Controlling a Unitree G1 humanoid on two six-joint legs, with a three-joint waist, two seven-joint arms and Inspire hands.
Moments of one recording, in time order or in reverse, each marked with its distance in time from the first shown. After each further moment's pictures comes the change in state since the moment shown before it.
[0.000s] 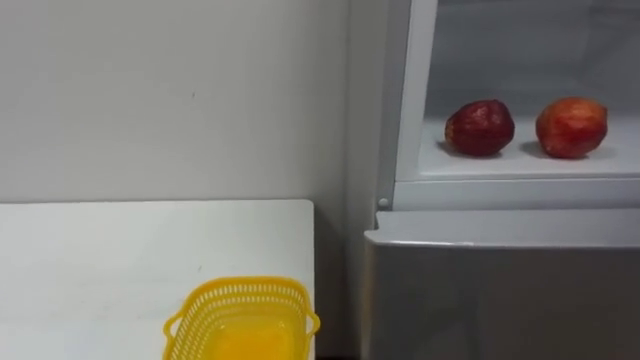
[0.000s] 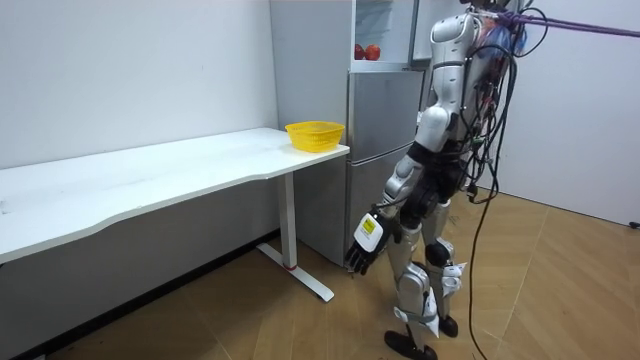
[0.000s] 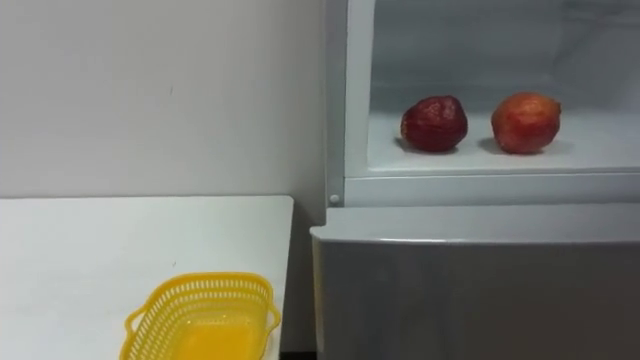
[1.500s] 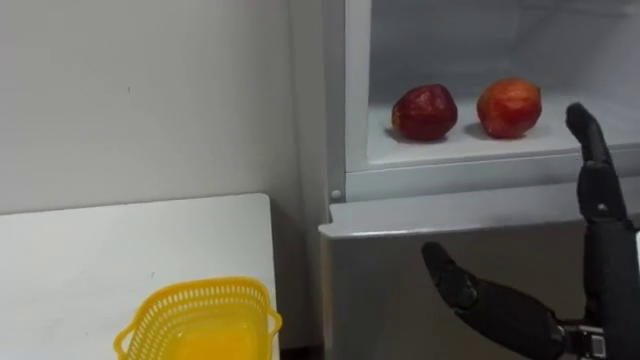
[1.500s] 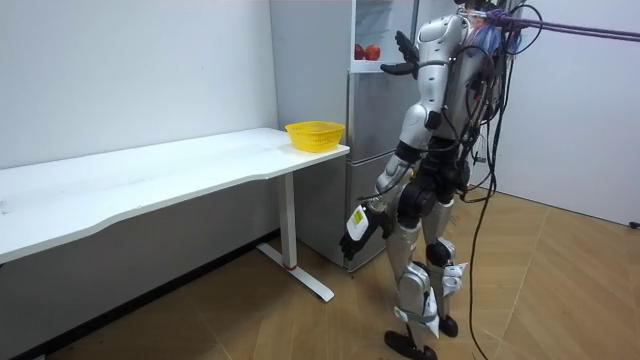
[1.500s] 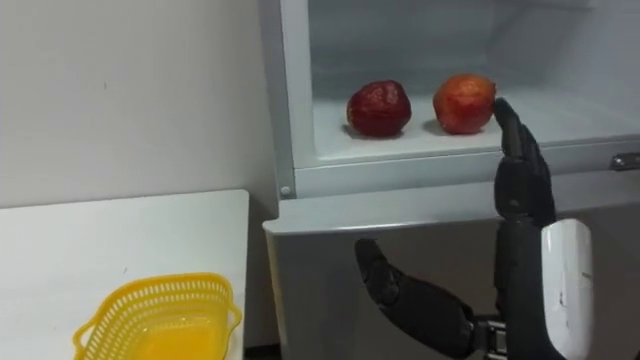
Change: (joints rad) left arm -0.043 0.048 -0.155 0.117 -0.056 -0.176 0.045; right arm 0.031 -0.001 0.144 -1.489 -0.348 -0.306 -0.456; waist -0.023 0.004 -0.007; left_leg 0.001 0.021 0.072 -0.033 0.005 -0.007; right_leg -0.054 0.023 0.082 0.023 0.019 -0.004
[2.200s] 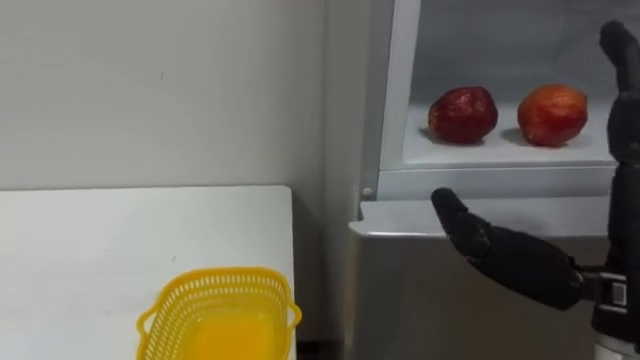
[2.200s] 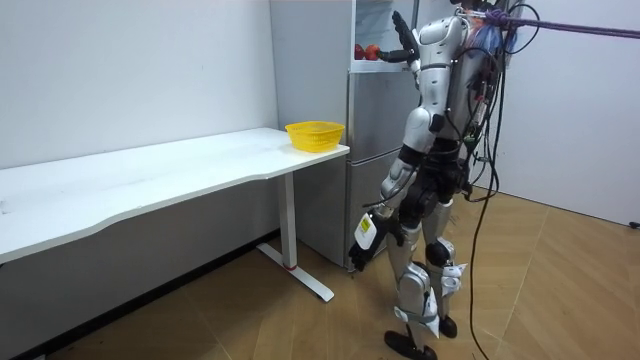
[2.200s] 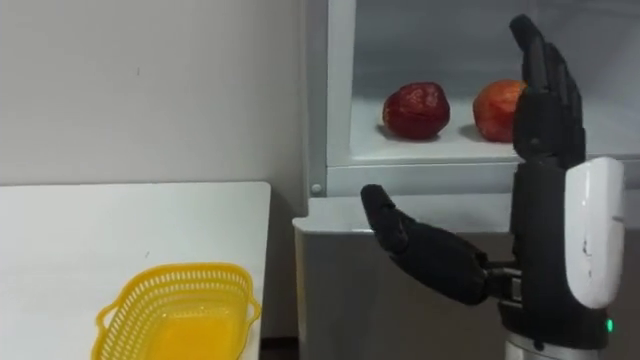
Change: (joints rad) left arm -0.005 0.005 0.024 -0.006 0.080 0.084 -0.049; right arm -0.200 -0.109 -0.086 0.059 -0.003 0.014 -0.080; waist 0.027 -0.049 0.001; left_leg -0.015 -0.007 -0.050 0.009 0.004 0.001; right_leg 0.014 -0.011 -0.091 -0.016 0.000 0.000
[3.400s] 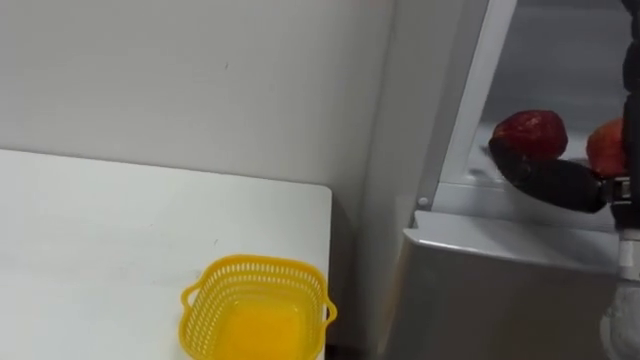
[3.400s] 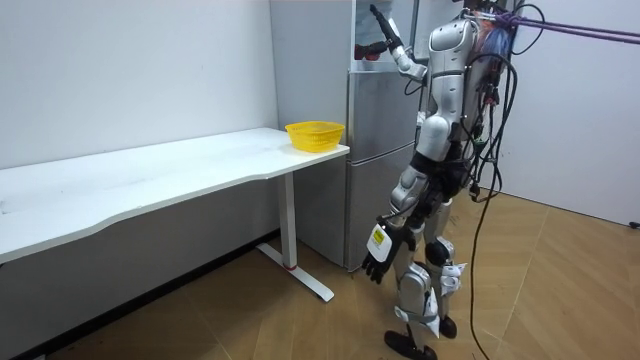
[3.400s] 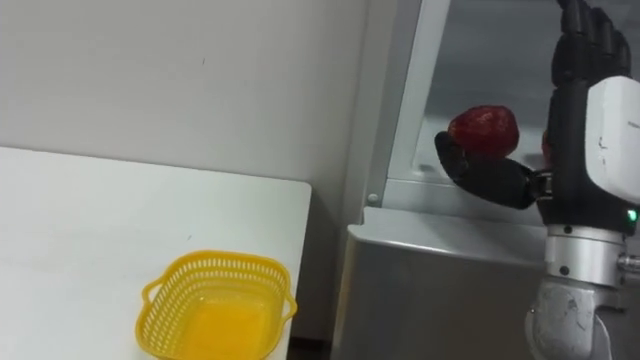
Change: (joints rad) left arm 0.005 0.020 0.098 -0.044 0.115 0.051 -0.099; right arm -0.321 -0.185 -0.061 0.397 0.026 0.099 0.040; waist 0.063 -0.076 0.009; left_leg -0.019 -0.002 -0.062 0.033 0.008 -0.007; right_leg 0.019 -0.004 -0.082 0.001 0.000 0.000
